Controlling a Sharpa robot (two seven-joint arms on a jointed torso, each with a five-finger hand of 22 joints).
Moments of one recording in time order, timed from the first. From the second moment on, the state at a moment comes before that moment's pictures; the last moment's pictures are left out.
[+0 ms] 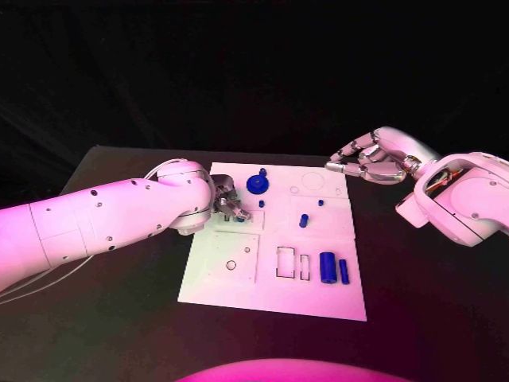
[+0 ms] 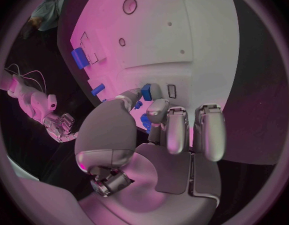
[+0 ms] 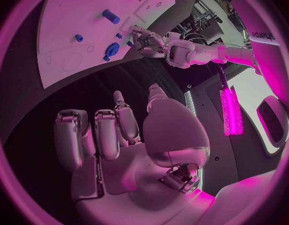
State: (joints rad) left arm 1.23 -0.67 -0.02 1.44 -1.21 0.08 -0.65; left_hand 1.02 -0.15 0.34 0.24 0.36 0.98 0.01 0.62 0.67 1.35 -0.05 1.16 1.01 1.47 -0.10 1.41 1.31 0.05 1.47 0.01 1.47 1.31; right arm 1.35 -1.00 -0.11 1.70 -1.03 -0.39 -0.01; right_hand 1.12 -0.04 -0.09 0.29 0.22 0.95 0.15 0.14 0.10 1.40 0.07 1.32 1.31 1.46 0.00 1.46 1.31 0.01 1.46 0.11 1.48 1.31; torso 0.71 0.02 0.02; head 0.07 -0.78
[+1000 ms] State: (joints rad) left arm 1.30 -0.73 0.03 1.45 -1.13 0.05 -0.65; left_hand 1.04 -0.13 0.15 0.29 0.36 0.96 0.03 0.57 0.65 1.30 -0.04 1.11 0.94 1.47 -0.10 1.41 1.31 0.05 1.46 0.01 1.46 1.31; right arm 1.35 -0.99 -0.11 1.67 -1.02 -0.40 -0.01; right_hand 1.01 -0.01 -0.17 0.29 0.11 0.95 0.15 0.15 0.10 1.40 0.07 1.32 1.31 1.46 0.00 1.45 1.31 0.01 1.46 0.11 1.47 1.31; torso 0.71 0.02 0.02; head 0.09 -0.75
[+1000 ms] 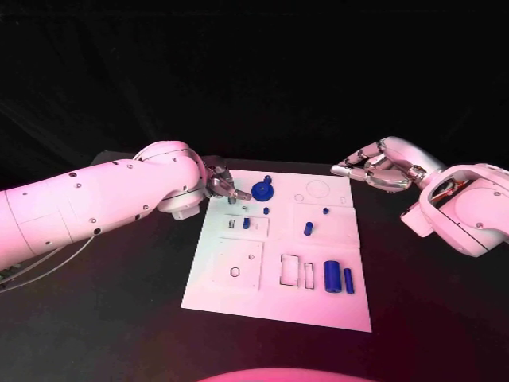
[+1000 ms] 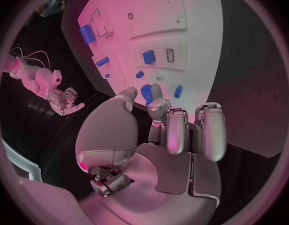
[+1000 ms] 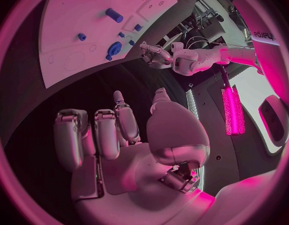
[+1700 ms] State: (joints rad) left arm 1.34 -0.63 0.02 1.18 -1.06 0.04 -0.63; left_hand 1.12 -0.11 0.08 0.29 0.36 0.91 0.07 0.48 0.56 1.20 0.00 0.99 0.80 1.47 -0.07 1.41 1.31 0.05 1.43 0.04 1.41 1.27; right arm 1.35 -0.98 -0.11 1.66 -1.01 -0.40 -0.01; right_hand 1.02 0.01 -0.17 0.29 0.13 0.95 0.15 0.15 0.10 1.40 0.07 1.32 1.31 1.46 0.00 1.45 1.31 0.01 1.46 0.11 1.47 1.31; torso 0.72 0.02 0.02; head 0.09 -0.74
